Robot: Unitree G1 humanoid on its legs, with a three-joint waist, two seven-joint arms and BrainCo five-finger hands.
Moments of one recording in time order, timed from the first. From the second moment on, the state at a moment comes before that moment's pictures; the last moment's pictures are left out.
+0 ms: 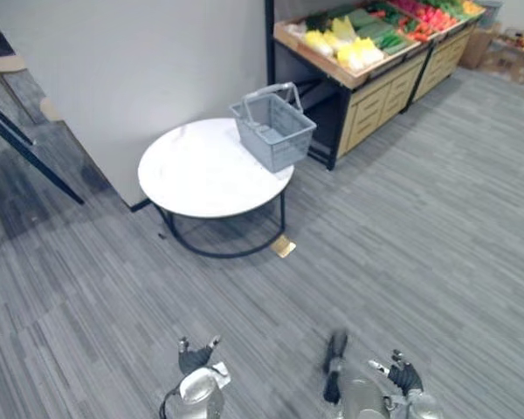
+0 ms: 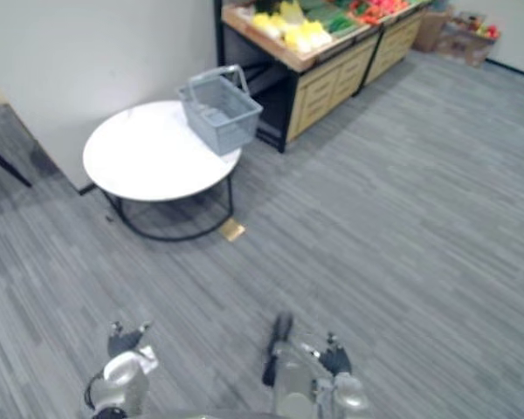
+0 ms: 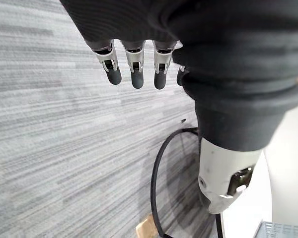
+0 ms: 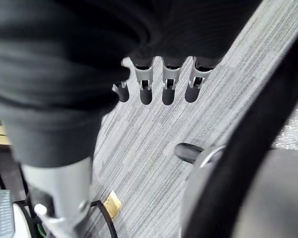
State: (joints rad) left arm -0.03 0.02 0.19 0.88 -0.22 -0.19 0.42; right arm 0.02 -0.10 -0.07 1.04 0.10 -0.22 -0.06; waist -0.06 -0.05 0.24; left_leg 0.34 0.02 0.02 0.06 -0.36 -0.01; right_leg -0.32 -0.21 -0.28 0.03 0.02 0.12
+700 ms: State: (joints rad) left arm 0.22 -0.04 0.31 1.00 -0.21 -0.18 0.43; right arm -0.01 -0.15 0.12 1.02 0.10 -0.21 -0.06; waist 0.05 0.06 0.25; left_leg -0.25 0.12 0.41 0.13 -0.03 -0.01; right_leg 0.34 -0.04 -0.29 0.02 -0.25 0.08
